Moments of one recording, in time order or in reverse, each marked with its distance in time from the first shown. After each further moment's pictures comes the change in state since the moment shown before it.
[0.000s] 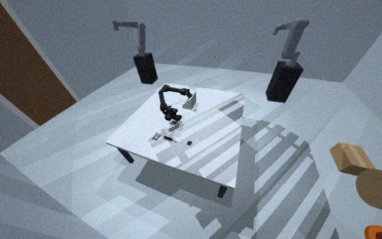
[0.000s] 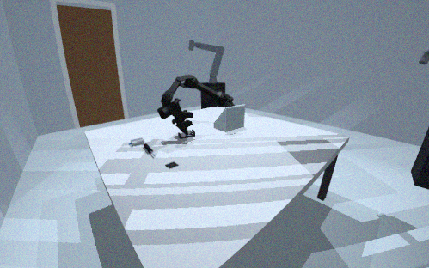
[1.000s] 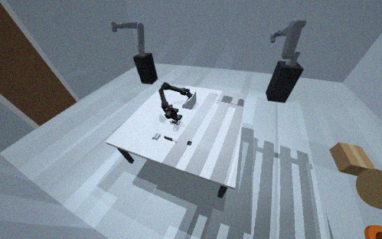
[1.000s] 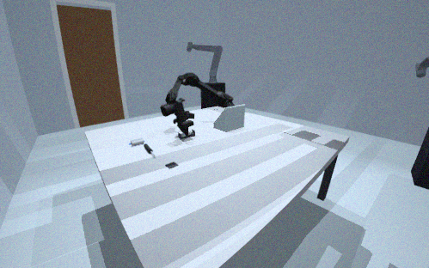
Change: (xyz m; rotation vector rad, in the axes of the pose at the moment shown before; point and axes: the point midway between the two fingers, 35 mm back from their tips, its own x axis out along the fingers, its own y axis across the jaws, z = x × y) arm 0.004 0.000 0.002 -0.007 0.119 -0.011
